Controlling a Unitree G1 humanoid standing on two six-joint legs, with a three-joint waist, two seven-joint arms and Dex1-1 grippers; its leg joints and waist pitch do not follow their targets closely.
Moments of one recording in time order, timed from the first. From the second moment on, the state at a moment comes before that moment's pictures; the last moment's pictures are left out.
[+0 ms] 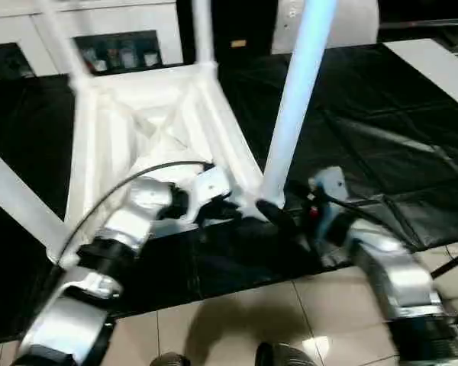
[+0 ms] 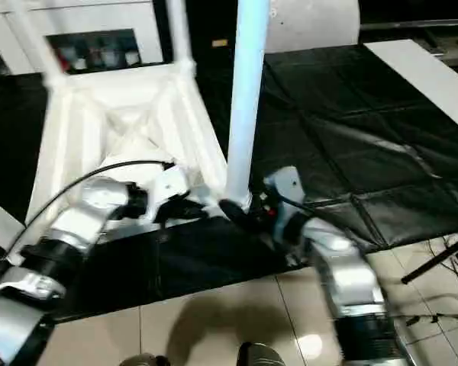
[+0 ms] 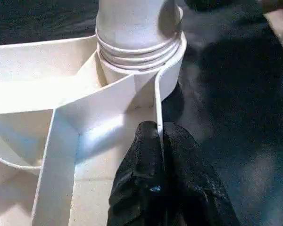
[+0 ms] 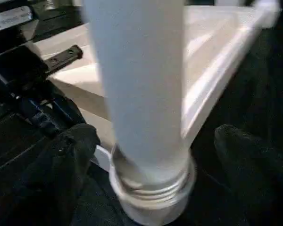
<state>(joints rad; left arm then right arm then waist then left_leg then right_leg) -0.68 0.31 -0.26 0.65 0.09 -0.02 -1.20 -0.26 -0.29 0.02 0.07 0.21 0.30 0.80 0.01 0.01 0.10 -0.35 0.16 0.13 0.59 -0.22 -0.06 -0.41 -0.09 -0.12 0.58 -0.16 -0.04</state>
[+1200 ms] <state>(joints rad) -0.74 0.34 -0.37 0.80 0.06 -0.32 -1.56 -0.35 -0.51 0.17 0.18 0.35 0.26 1.40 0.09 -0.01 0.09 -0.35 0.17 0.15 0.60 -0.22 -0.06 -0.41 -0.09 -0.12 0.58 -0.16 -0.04</state>
